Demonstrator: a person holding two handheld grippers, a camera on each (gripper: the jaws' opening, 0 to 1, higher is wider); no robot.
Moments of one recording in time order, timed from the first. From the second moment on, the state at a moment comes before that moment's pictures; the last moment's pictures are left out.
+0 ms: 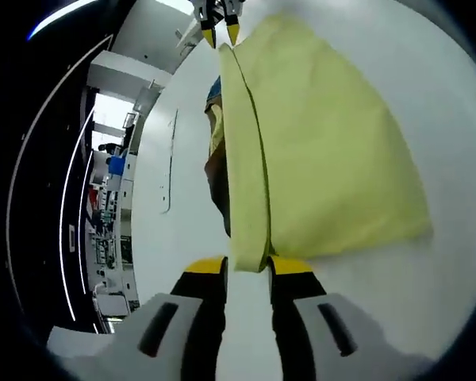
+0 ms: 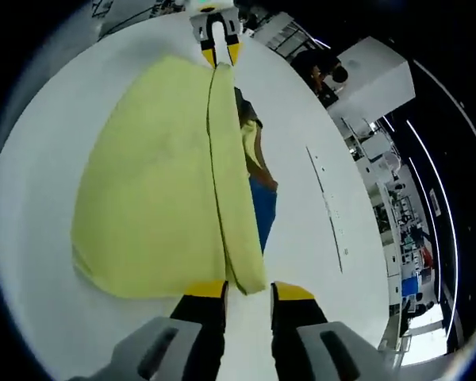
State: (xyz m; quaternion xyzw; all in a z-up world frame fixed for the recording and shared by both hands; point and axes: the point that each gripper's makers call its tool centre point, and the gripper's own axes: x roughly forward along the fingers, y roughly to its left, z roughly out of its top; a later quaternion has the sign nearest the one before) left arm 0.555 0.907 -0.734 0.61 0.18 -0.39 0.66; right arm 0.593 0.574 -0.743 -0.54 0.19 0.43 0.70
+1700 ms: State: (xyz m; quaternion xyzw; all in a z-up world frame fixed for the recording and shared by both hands) left arm 0.614 0.922 -0.738 0.10 0.34 -0.24 0.90; right arm 0.646 0.580 -0.738 -0.34 0.26 0.37 0.82
